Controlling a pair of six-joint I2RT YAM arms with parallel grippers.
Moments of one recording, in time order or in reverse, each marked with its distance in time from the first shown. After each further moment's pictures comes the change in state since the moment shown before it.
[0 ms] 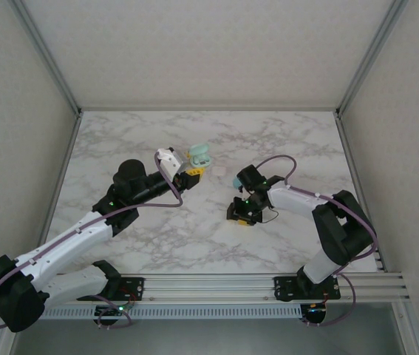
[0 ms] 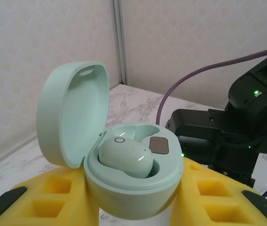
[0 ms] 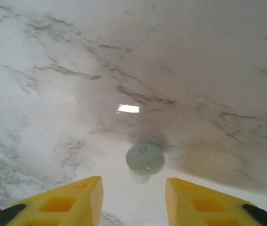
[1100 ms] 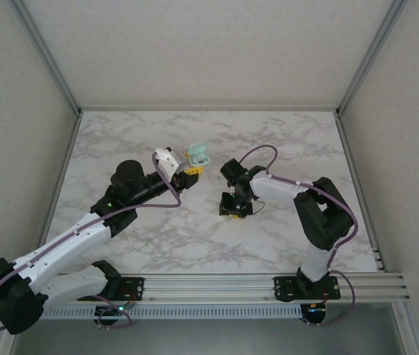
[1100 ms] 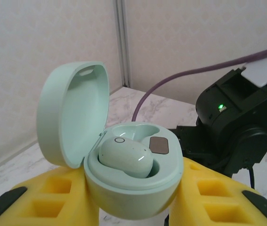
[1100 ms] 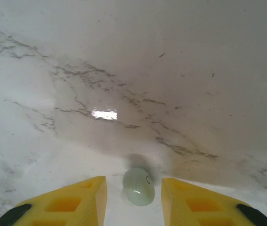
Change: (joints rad) left arm 0.000 -0.024 0.000 -0.004 -0.018 0.000; right arm 0.074 0.183 0.209 -0.115 0.123 -0.026
